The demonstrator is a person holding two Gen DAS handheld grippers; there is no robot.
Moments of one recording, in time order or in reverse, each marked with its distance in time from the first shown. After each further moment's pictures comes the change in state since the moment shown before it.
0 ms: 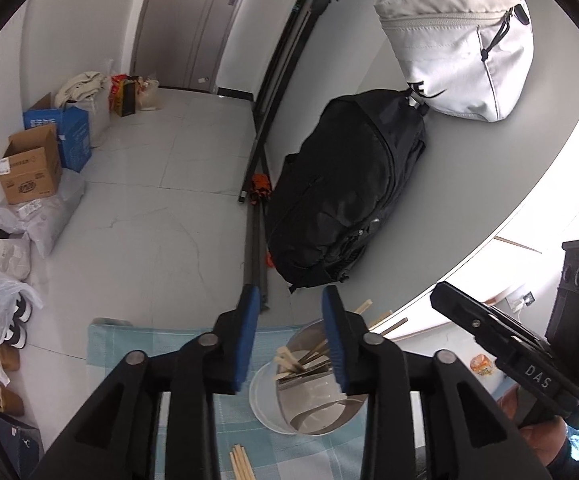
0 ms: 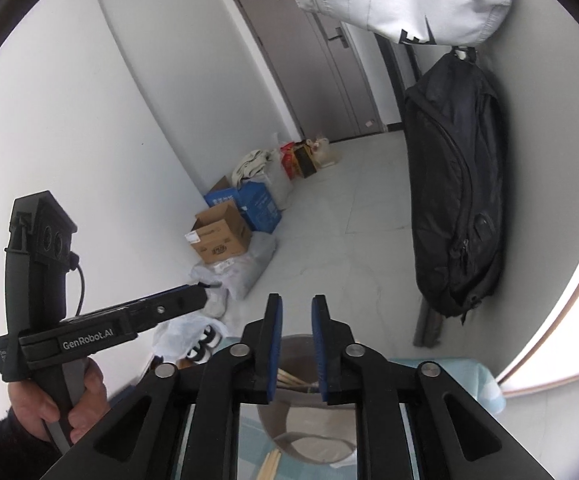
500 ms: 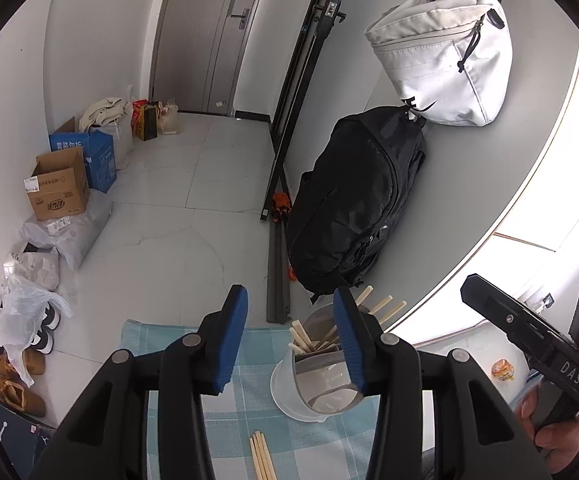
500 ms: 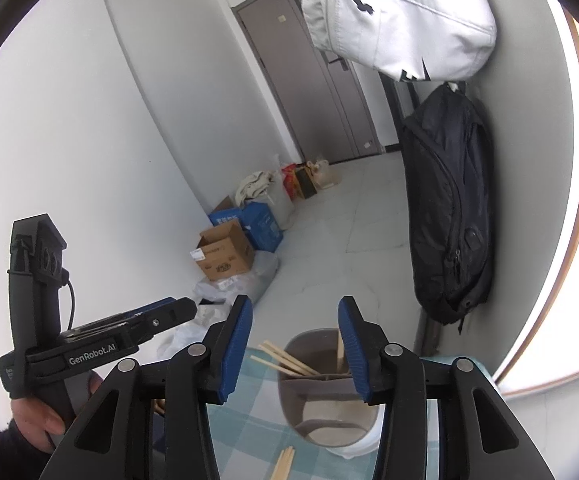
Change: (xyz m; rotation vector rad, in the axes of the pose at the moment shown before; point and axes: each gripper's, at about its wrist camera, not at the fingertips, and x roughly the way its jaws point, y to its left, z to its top) left arm -0.037 -0.009 -0.017 0.035 -0.077 0.082; right arm -0.041 0.028 -0.008 -0.014 -0.078 -0.002
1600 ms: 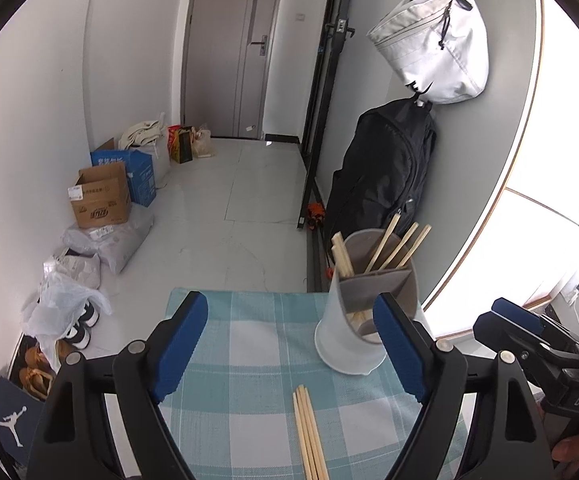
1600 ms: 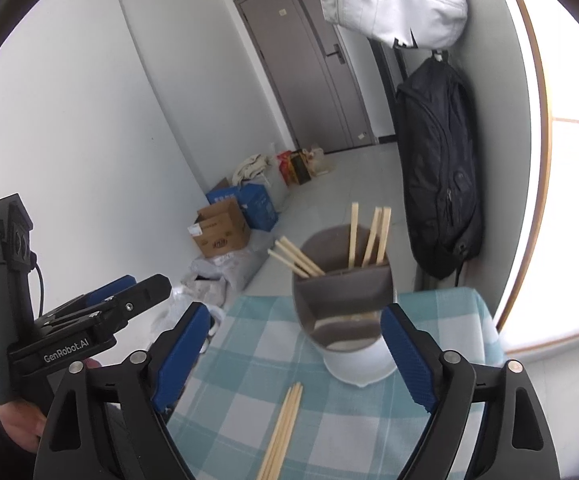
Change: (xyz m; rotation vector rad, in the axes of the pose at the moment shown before) left arm -0.030 0.014 -0.093 0.043 -0.109 0.139; right arm -0.019 0.024 -0.110 -0.012 0.032 -0.044
